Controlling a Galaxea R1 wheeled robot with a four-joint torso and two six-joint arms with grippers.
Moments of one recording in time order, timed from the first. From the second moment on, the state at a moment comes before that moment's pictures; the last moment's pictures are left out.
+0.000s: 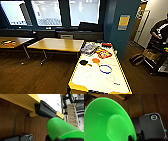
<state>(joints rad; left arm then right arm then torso) 0.73 2.45 -1.56 -0.20 0.30 -0.32 -1.30 2.24 -1.58 -0.22 0.08 0.44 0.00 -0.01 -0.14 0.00</state>
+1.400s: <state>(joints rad) 1.11 2.49 -1.66 0.04 0.12 -0.32 -1.35 2.56 -2.05 -0.22 0.03 0.44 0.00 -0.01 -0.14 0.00</state>
